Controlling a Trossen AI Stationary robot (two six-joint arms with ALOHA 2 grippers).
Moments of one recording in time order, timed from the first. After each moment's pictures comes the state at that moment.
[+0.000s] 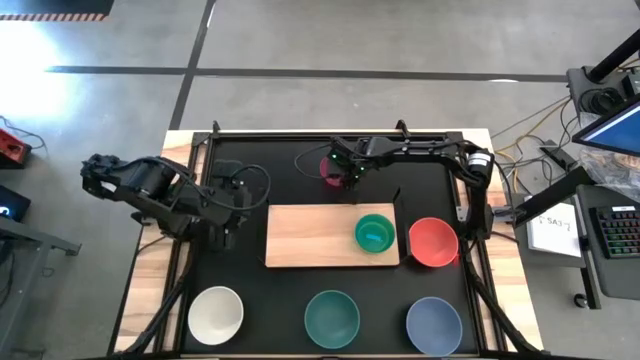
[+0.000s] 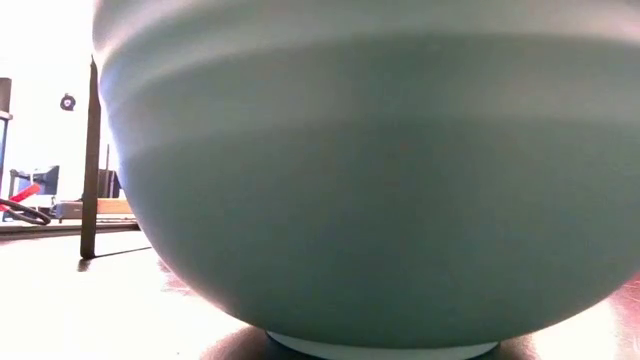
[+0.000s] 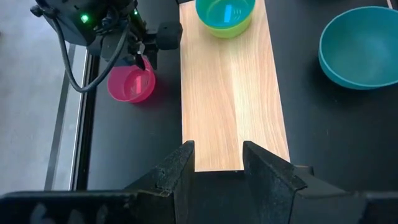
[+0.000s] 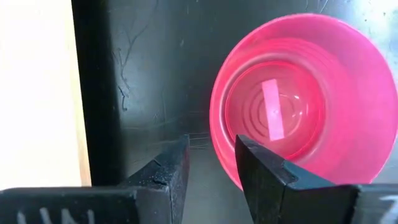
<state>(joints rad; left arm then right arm) -0.35 1.32 1.74 -1.42 -0.38 -0.14 -0.37 1.95 1.45 -0.68 -0.06 -0.31</state>
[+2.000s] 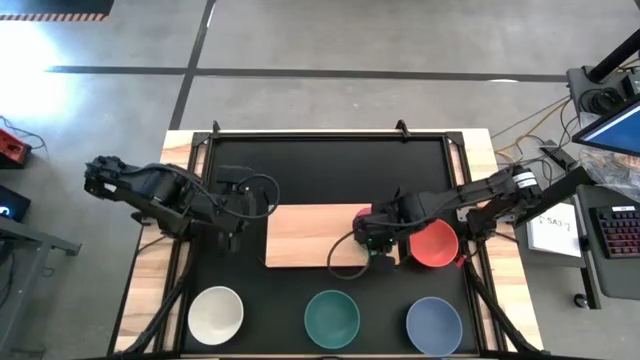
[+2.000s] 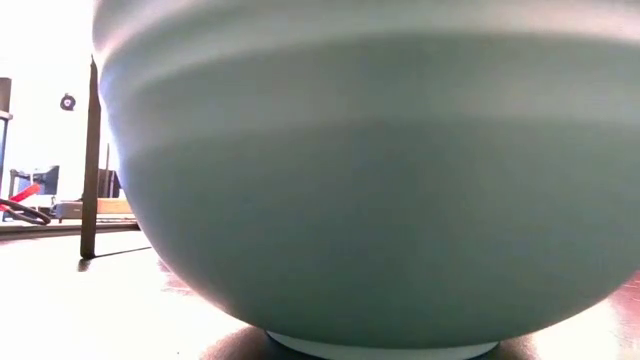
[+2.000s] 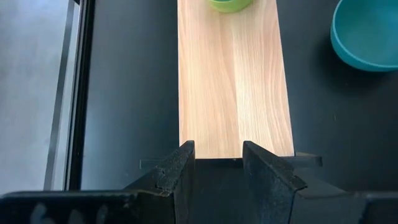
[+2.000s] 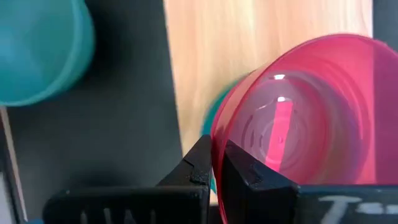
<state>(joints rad) -0.35 1.32 1.65 -1.41 -0.38 -0.19 0.22 1.63 1.45 -1.10 -0.03 0.33</state>
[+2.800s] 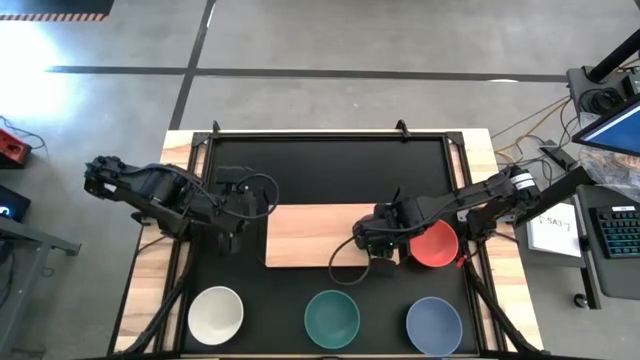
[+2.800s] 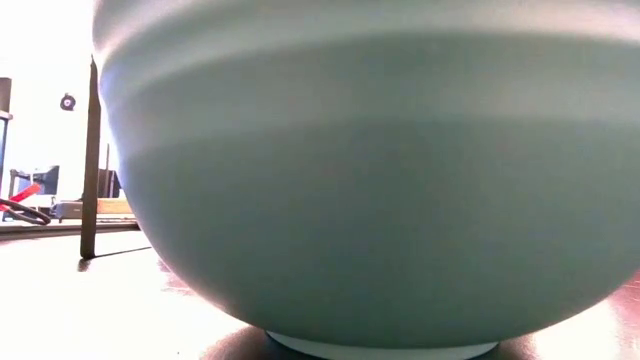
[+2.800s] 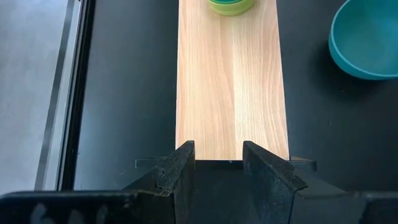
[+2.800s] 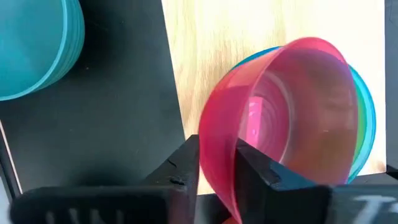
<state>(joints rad) -0.35 1.32 1.65 -1.41 -0.38 -0.23 0.24 1.64 1.45 -1.13 -0.02 0.38</state>
